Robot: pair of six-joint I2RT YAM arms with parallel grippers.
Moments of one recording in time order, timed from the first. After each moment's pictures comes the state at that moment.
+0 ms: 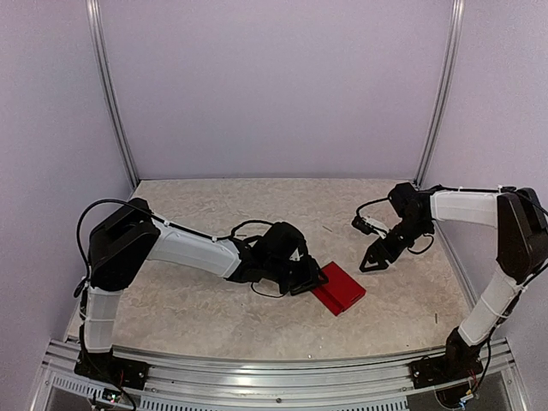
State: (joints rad) left arm -1.03 2.14 1.36 0.10 0.21 -1.10; right arm 0.28 1.67 1.07 -0.75 -0.51 -0.46
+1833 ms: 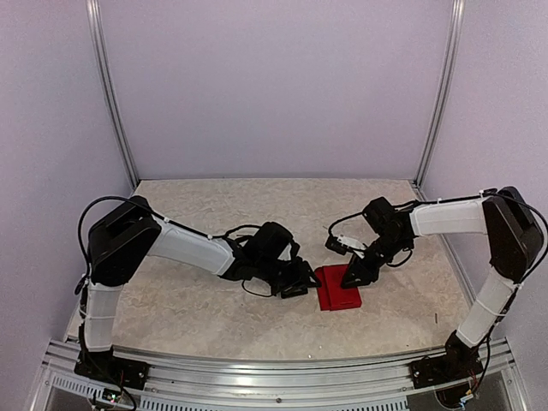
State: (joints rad) left arm -0.98 2.14 1.29 0.12 0.36 -1.08; right arm 0.48 1.69 0.99 -0.58 -0.56 -0.55
